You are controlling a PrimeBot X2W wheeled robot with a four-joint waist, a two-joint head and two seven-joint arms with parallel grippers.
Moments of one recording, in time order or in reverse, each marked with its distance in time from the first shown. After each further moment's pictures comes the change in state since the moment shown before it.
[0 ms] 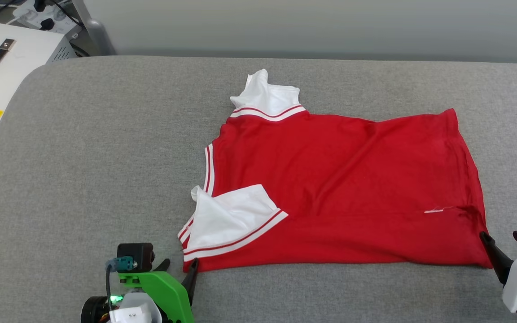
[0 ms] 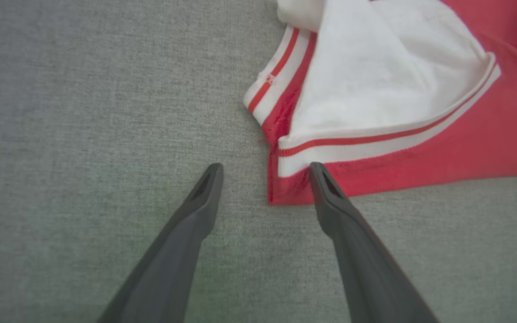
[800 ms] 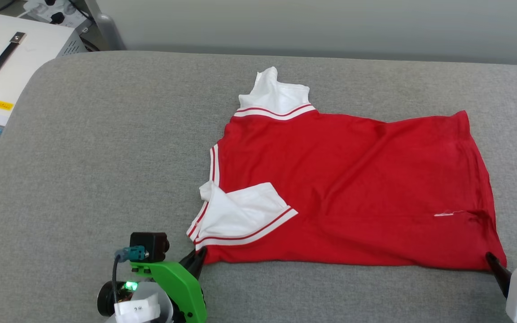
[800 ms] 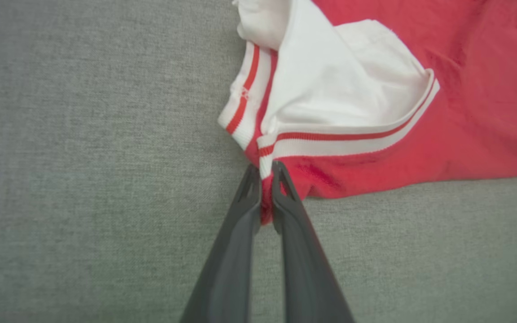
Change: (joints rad) left arm -0.040 -0.019 -0.026 -0.007 -0.025 -0.067 0.009; right arm -0.007 -0.012 -0.006 0.095 -0.044 0.000 0.041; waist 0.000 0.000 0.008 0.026
